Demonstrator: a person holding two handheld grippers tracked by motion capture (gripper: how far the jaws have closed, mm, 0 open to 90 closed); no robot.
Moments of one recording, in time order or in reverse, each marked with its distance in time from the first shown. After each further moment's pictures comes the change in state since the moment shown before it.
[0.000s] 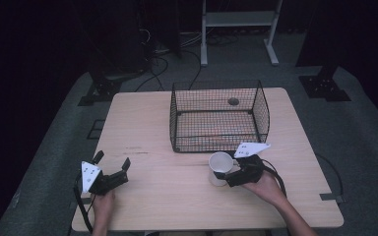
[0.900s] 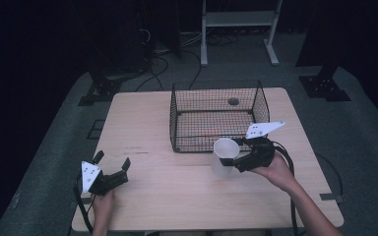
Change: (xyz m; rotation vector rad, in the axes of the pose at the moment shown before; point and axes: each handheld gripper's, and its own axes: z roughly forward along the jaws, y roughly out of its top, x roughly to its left) left arm 0.000 0.000 0.000 0.004 -0.001 -0.001; right arm -0.021 0.048 -0.040 -0.044 0.116 0.023
